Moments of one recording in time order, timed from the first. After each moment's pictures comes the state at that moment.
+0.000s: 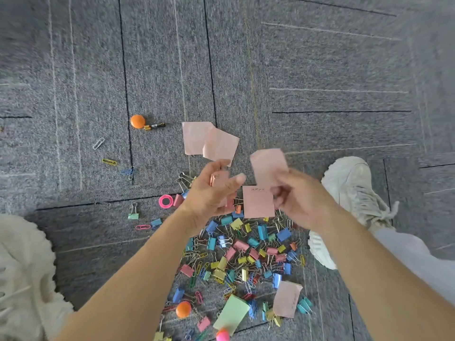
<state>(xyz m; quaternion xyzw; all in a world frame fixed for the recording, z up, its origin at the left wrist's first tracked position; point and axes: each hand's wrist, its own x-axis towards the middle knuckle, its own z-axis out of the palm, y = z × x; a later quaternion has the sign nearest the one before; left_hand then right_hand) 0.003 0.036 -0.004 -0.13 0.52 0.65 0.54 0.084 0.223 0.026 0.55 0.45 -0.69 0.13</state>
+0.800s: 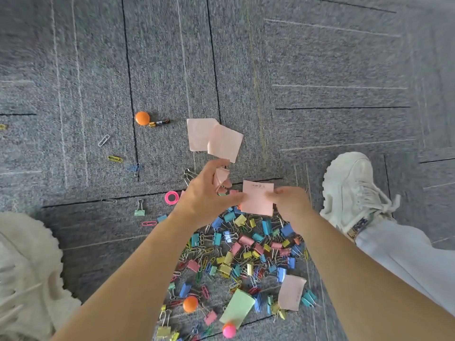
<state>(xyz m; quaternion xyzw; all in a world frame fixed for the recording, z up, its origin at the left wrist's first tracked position) -0.002 0.015 -0.006 0.10 0.74 0.48 0.46 0.106 0.207 -0.027 0.56 0.71 -0.37 0.22</state>
